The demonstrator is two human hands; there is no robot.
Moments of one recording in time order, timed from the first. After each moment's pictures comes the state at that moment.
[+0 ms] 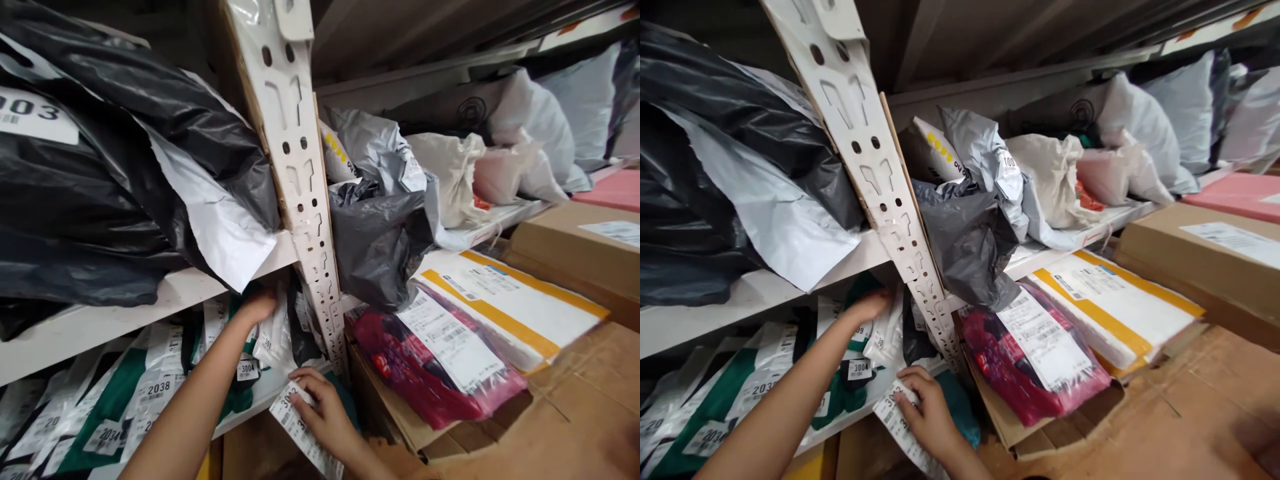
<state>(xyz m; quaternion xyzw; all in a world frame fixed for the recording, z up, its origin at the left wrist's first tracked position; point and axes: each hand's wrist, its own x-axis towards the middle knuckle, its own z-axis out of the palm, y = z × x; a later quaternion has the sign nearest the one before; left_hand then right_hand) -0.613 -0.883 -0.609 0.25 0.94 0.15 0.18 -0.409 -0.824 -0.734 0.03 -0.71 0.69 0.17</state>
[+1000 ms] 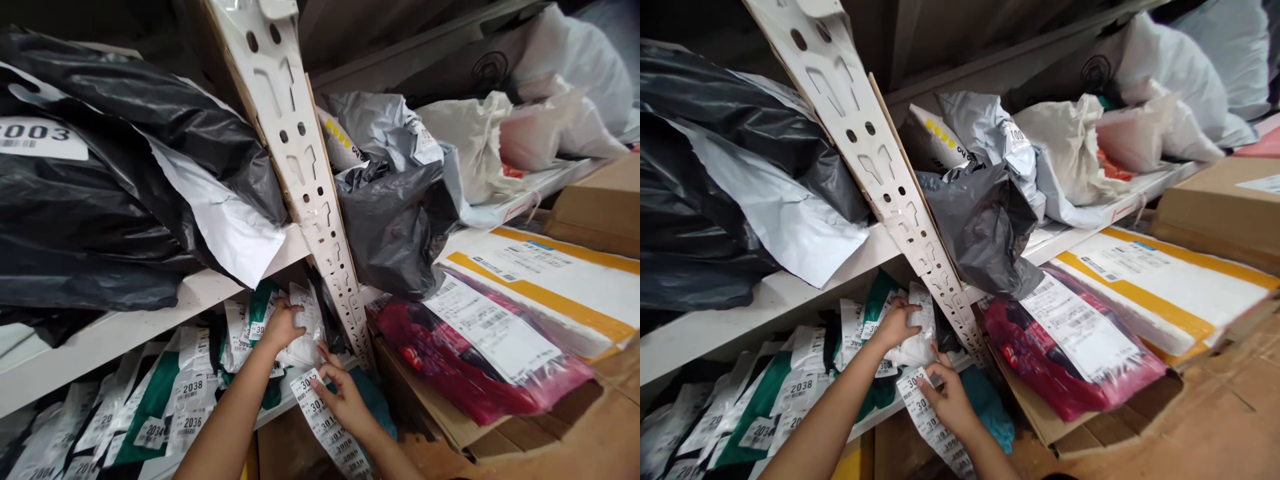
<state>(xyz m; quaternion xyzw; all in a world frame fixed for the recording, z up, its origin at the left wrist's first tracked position) -0.600 -0.912 -0.660 0.35 0.93 0.08 0.03 -0.440 -0.842 -0.767 -0.01 -0.63 0.76 0.17</state>
